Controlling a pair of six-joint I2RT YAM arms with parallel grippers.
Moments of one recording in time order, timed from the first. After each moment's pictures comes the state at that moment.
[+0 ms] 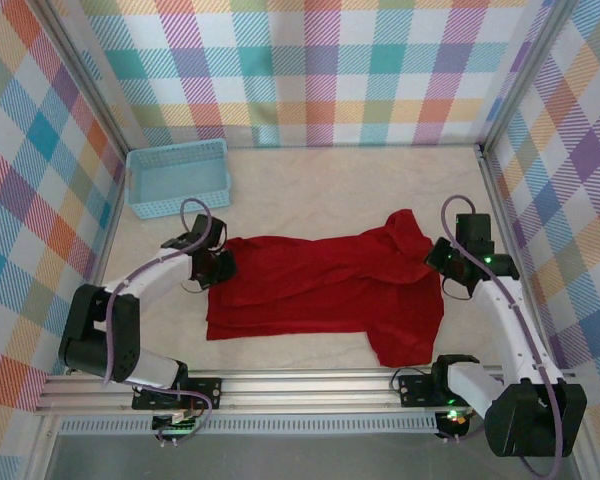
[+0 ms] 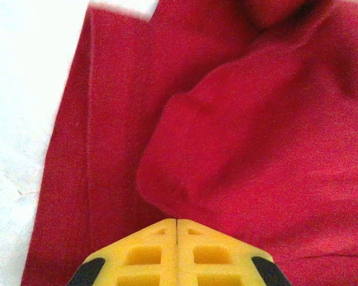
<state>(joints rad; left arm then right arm) -0.27 1.42 0.83 -0.57 0.07 -0.63 0.00 1.02 0.84 -0.77 -0.03 0.54</state>
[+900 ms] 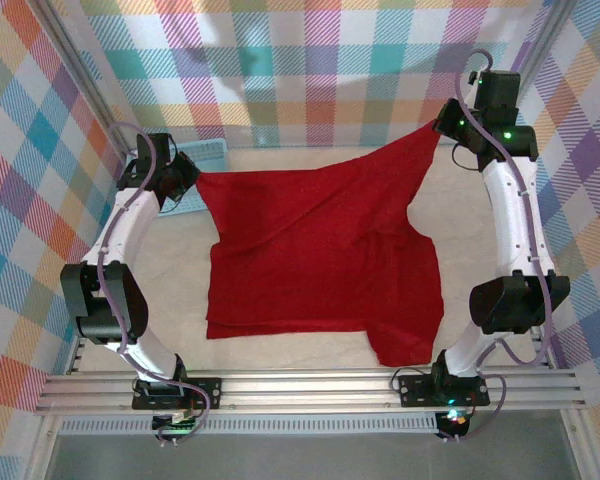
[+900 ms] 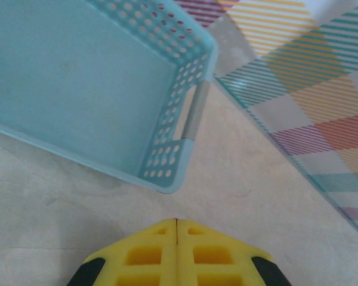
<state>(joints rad) 0.02 1.64 1.45 -0.50 0.12 -0.77 0.00 1.68 2.02 -0.82 -0.09 0.37</state>
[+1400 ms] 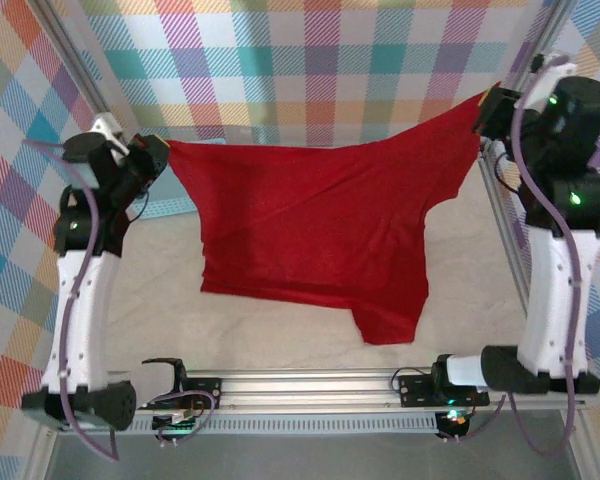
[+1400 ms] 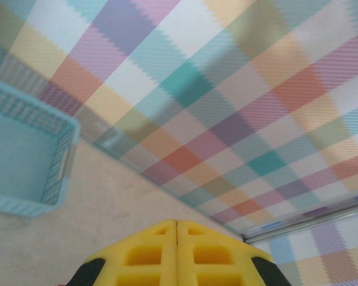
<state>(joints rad) 0.02 1.12 1.50 -0.56 0.20 -0.79 0.00 1.31 2.08 -0.88 -0.05 0.27</state>
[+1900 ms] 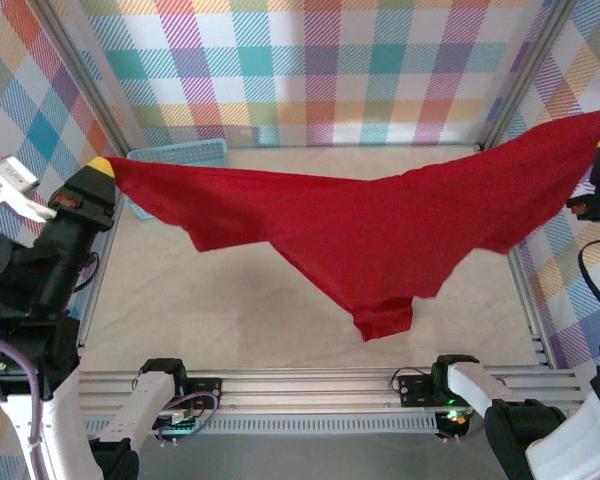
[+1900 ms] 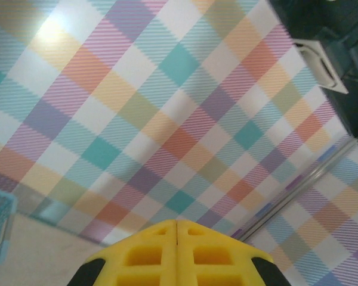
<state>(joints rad) 0.02 0.80 1.67 -0.69 0.19 -0.78 0.00 1.04 2.37 -0.90 0.02 0.19</state>
